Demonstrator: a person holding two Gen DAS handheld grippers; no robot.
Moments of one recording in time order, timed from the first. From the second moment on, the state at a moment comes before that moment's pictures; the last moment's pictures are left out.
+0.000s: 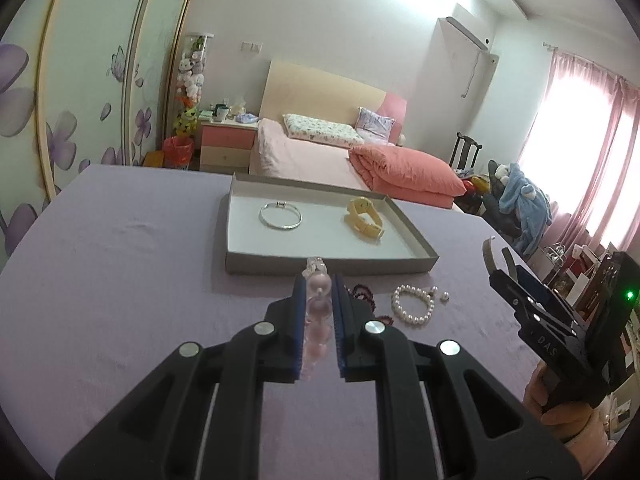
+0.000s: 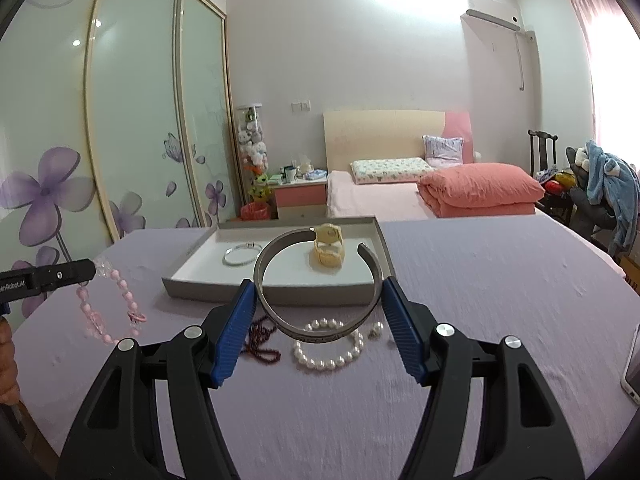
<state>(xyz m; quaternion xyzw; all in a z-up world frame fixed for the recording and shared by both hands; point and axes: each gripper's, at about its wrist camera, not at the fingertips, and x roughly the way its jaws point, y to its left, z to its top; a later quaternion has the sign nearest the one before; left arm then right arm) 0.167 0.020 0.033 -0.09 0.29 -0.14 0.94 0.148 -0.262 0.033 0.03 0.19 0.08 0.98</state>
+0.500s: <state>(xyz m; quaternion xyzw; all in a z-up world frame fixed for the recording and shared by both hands) 0.235 -0.006 0.061 -0.06 0.23 -0.12 0.96 0.205 -0.249 0.061 0.03 0.14 0.07 0.99</state>
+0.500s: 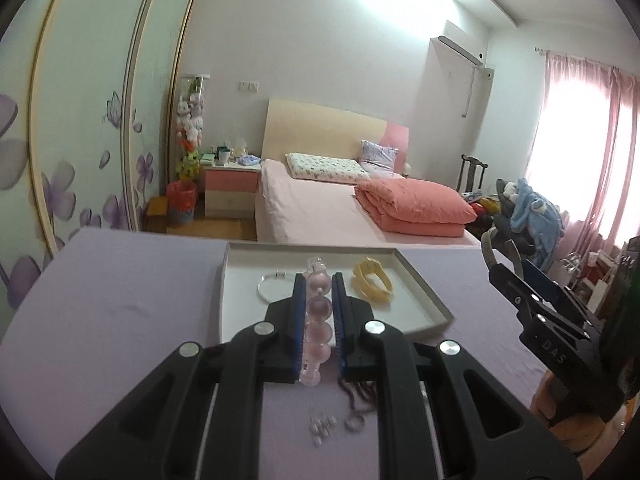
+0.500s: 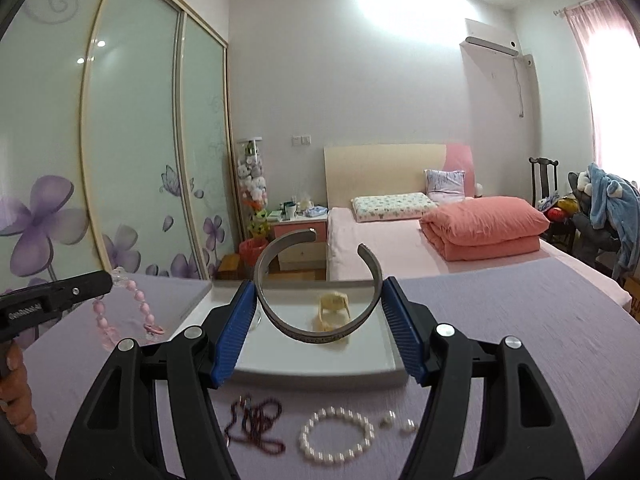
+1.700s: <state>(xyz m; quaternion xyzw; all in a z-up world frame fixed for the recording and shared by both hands) 0.405 -0.029 -0.016 -0.06 0.31 -0.07 0.95 0.362 -0.226 -0.020 0.06 0.34 0.04 0.94</state>
